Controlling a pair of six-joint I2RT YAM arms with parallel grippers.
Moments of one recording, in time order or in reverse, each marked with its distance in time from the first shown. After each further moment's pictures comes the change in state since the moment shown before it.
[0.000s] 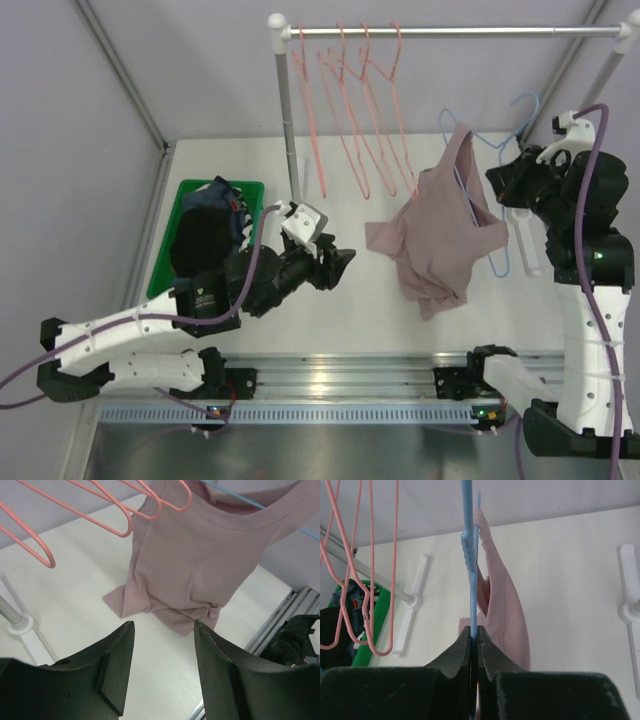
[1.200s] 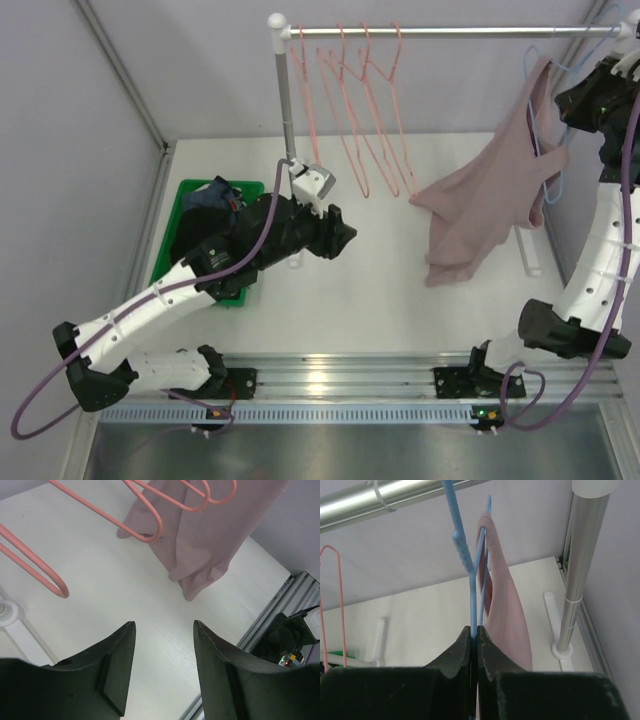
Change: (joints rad) left arm 0.318 0.183 0.160 -0.154 0.374 -0.079; right arm -0.277 0.544 0.826 -0.248 -0.023 -0.074
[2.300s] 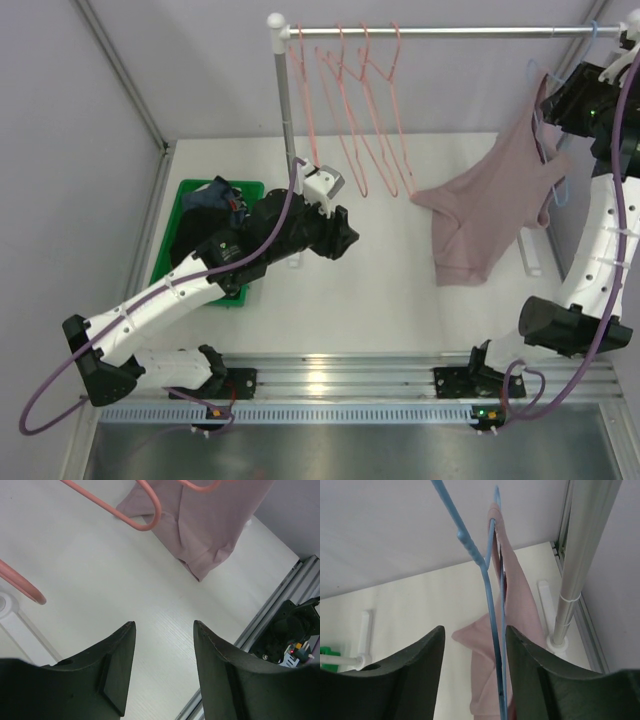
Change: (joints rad) left arm 0.032 0.063 0.016 -0.034 0.055 0.011; right arm -0.018 0.036 -0.113 0.058 -0.011 -0.031
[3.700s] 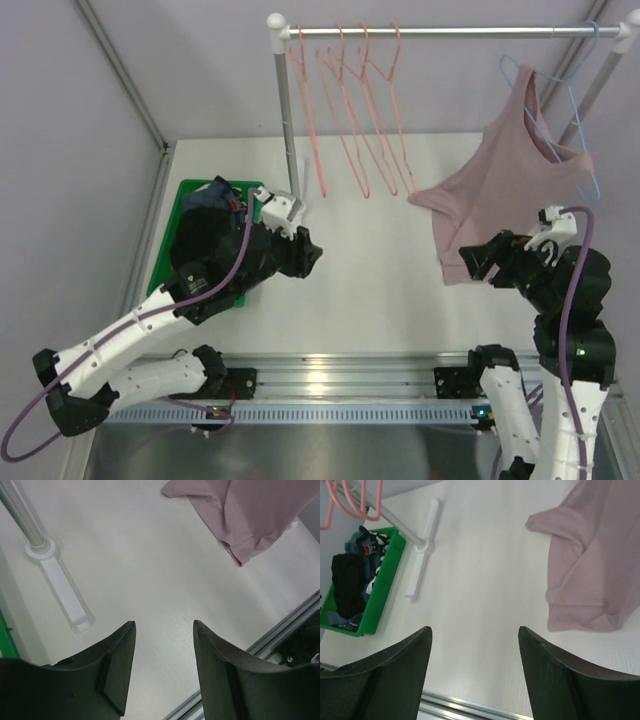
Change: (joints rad) left arm 0.000 -0.251 -0.236 -0.044 -0.183 -0.084; right arm 0.203 -1.014 -1.041 0.022 -0.131 0.135
